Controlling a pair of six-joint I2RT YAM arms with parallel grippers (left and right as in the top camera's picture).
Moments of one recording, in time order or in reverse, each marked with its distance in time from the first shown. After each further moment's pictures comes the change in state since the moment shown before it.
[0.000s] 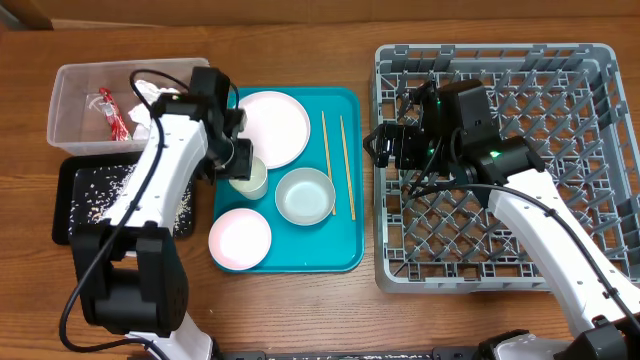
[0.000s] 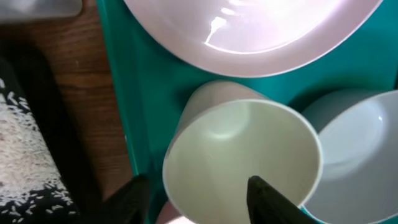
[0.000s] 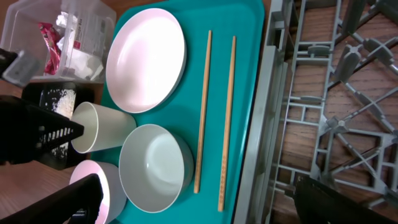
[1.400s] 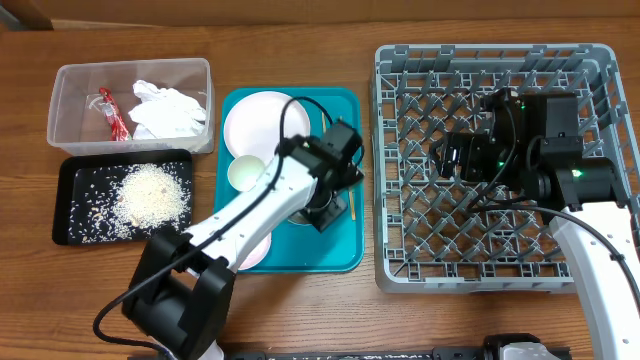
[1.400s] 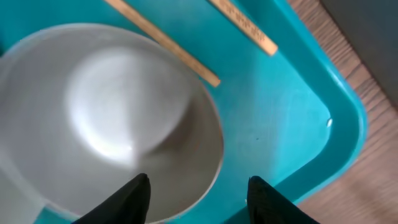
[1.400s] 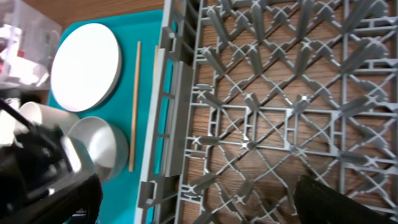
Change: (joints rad) left arm -0.522 -0.010 -0.071 0.034 -0.065 0.211; right arm -0.261 -0.189 0.000 -0.246 0.027 -0.235
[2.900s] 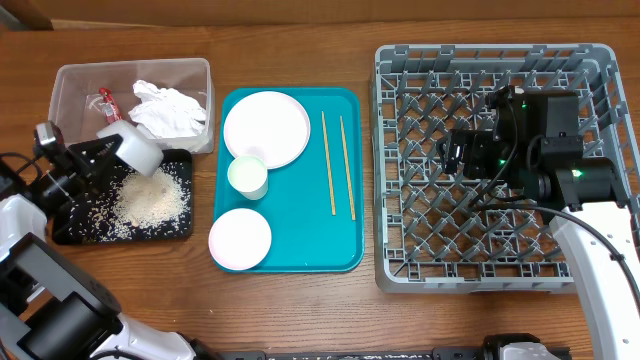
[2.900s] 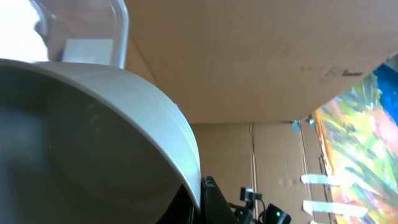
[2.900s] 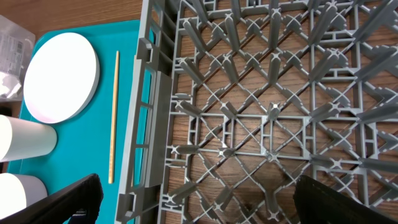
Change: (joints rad) left arm 1.398 0.024 -0.168 0.557 1.529 -0.525; right arm 0.000 0.000 0.000 0.019 0.089 0.000
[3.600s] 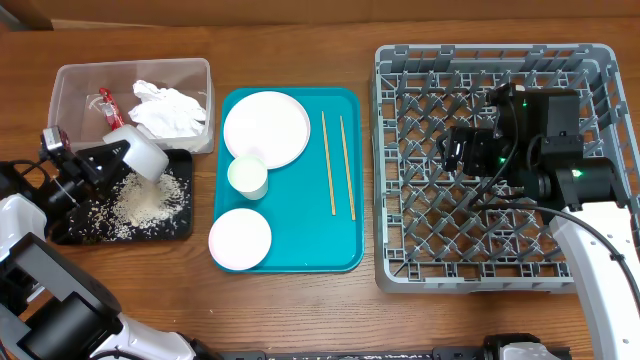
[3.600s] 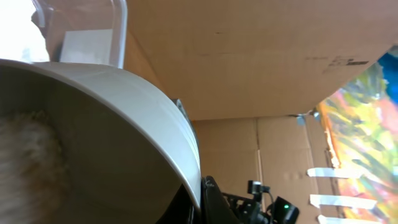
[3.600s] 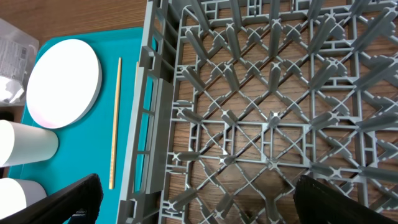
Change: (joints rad) left arm 0.009 0.001 0.004 -0.190 0.002 0.219; right arm 0.000 0.000 0.000 0.025 0.000 0.000
